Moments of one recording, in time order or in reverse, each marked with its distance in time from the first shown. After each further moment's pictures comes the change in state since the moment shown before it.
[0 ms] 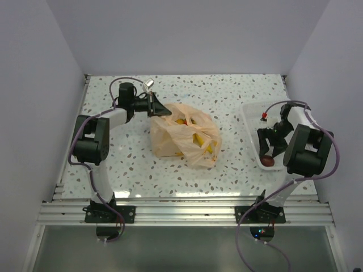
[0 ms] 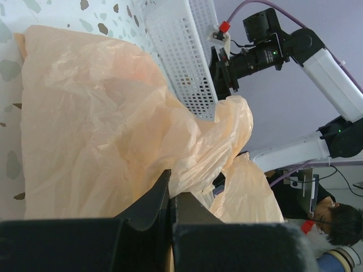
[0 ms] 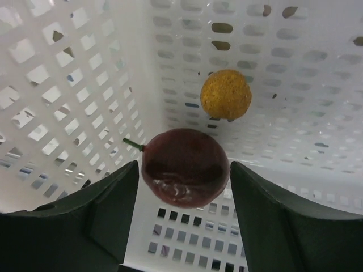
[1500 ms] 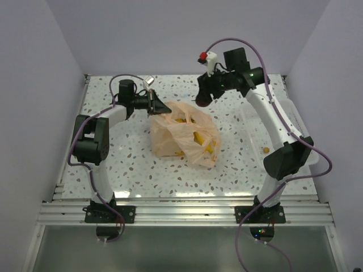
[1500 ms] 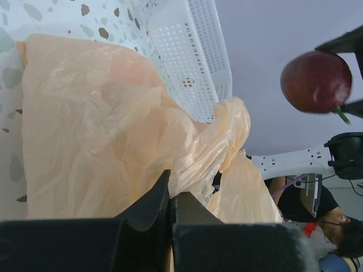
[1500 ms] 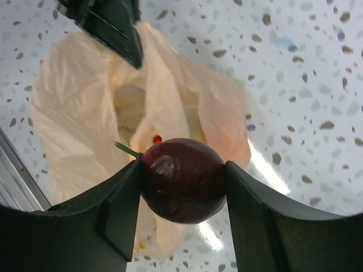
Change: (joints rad) left arm 0.000 0.000 0.057 -0.100 -0.004 0.053; right arm 0.645 0.011 0.711 0.198 -0.283 0.192
